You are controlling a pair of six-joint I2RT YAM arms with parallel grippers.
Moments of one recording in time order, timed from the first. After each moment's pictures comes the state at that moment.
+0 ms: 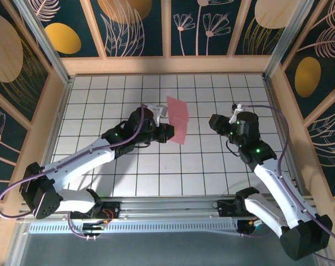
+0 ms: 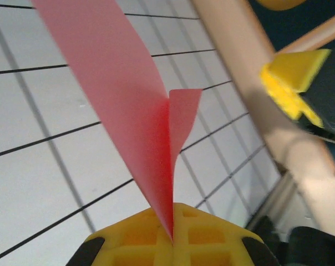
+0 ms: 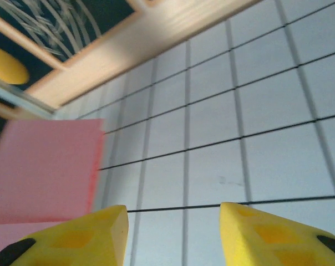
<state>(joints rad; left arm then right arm) -0.84 1.33 1.07 -0.31 0.15 -0.66 0.35 0.85 0.73 -0.33 -0.07 0.60</state>
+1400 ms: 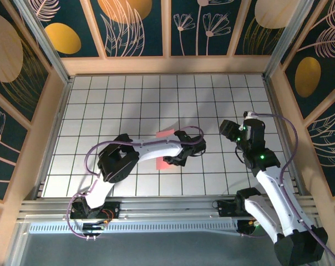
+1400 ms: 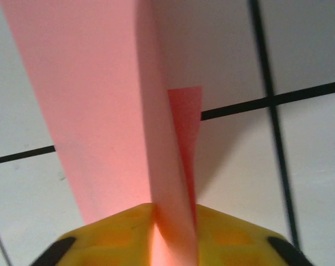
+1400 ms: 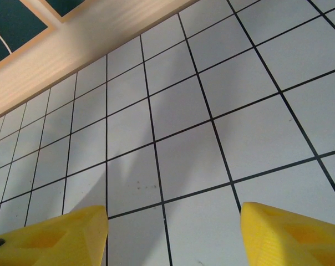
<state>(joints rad) -1.11 2.13 1.61 -1.09 -0.30 -0.86 0.23 0.76 0.64 -0.40 0.03 0.55</state>
